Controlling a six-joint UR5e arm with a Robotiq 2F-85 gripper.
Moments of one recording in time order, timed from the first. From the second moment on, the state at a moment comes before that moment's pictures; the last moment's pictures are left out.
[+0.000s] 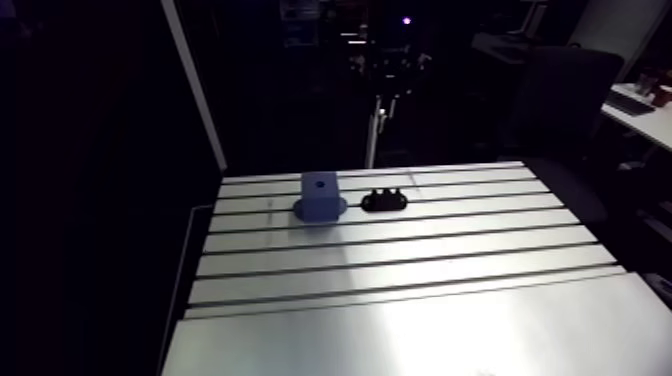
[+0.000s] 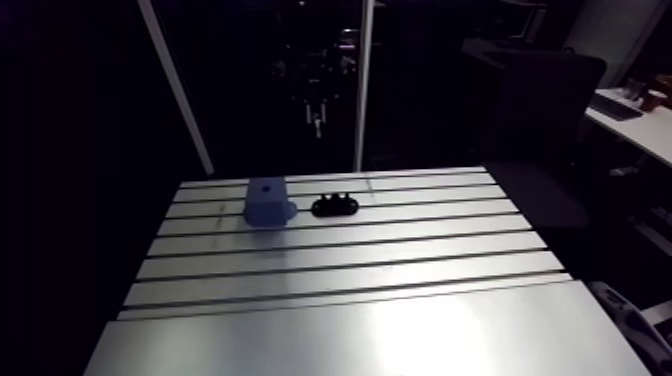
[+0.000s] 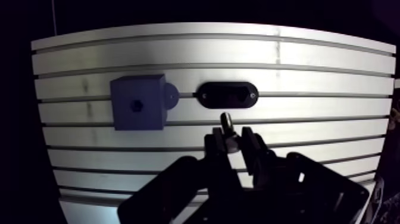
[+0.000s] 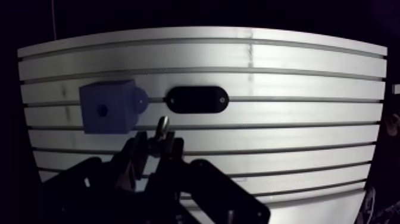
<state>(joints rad) -0.12 -1.30 1.58 -1.95 -1.57 -1.68</state>
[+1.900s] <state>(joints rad) 0.05 -1.08 1.39 -1.77 -1.56 -1.47</state>
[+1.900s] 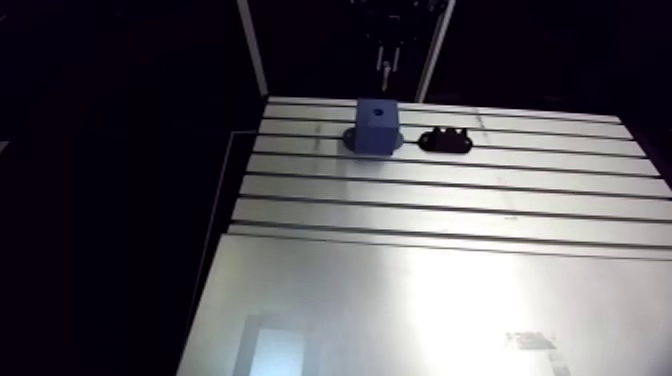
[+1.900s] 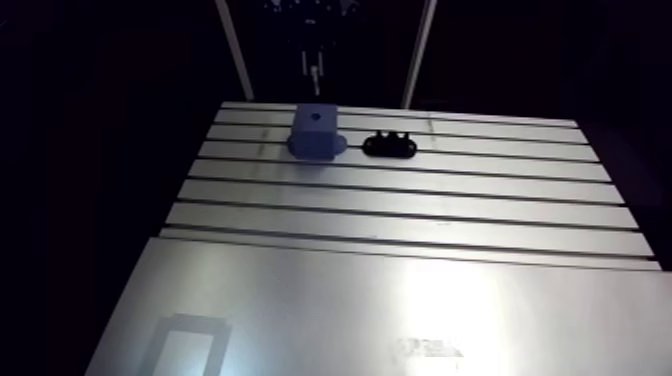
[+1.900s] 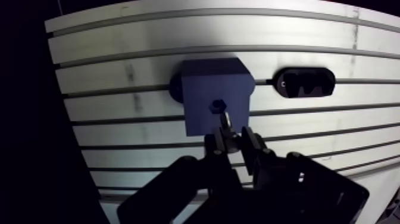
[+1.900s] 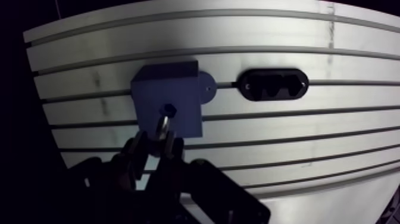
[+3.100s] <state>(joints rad) 0.06 -1.05 1.41 -1.78 -1.57 -1.47</state>
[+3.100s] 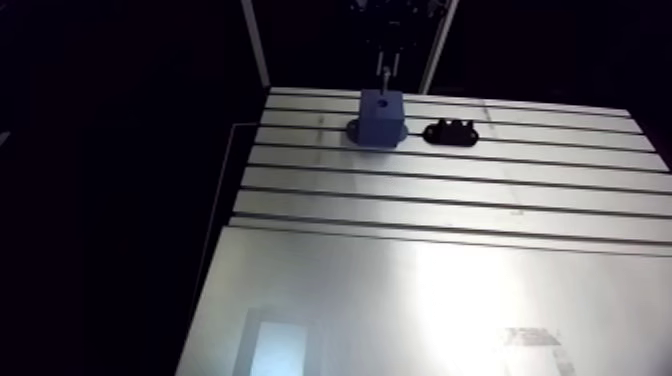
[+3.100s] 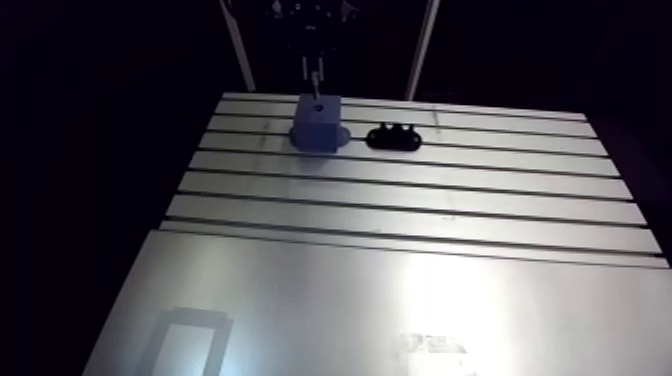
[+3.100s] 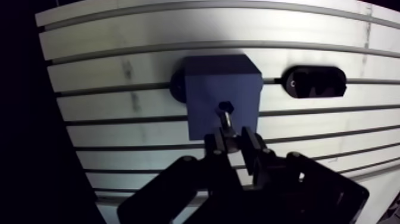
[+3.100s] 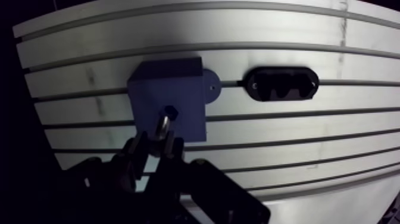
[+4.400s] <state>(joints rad) 0.06 -1.04 1.43 -1.80 -1.57 -1.47</state>
